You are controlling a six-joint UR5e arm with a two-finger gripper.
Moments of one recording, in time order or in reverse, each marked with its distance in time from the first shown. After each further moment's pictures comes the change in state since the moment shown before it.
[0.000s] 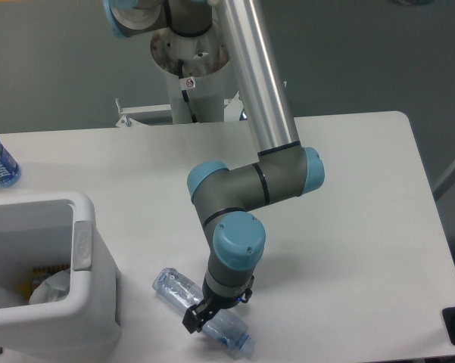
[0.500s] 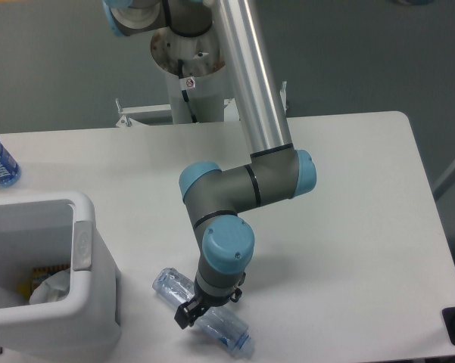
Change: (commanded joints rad) arm -0.012 0.003 0.009 -0.051 -0.002 -0.021
